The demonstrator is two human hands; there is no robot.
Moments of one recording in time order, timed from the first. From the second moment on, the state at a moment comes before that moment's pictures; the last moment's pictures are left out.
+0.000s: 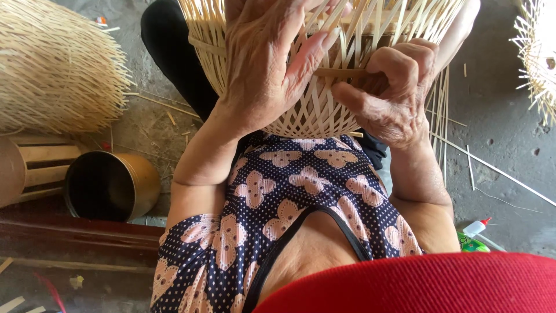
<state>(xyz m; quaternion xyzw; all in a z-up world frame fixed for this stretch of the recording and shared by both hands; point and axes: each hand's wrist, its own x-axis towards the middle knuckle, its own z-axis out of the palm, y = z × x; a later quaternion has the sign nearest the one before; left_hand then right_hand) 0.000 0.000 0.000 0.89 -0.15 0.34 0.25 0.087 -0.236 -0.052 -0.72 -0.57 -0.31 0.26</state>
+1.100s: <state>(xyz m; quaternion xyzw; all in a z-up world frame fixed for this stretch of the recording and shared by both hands) -0.055 -0.044 -0.024 0.87 -0.13 0.31 0.35 0.102 -0.206 -0.007 -0.74 -0.37 -0.18 0.53</state>
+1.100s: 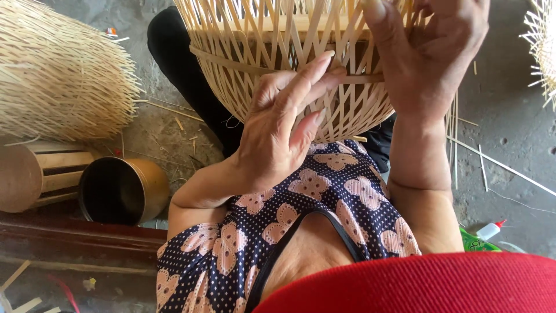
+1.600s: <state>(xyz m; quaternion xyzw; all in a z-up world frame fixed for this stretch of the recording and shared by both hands) -0.050 -0.054 -0.038 0.88 -0.10 0.31 0.36 0.101 -0.205 -0.003 -0.76 -0.42 -0.24 0.43</state>
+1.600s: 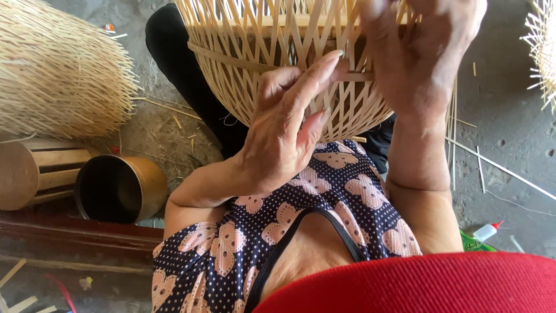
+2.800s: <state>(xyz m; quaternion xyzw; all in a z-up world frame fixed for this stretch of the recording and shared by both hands) -0.010 0.126 -0.142 0.73 0.10 0.41 0.54 0.155 -0.285 -0.108 -0.77 -0.16 -0.26 0.56</state>
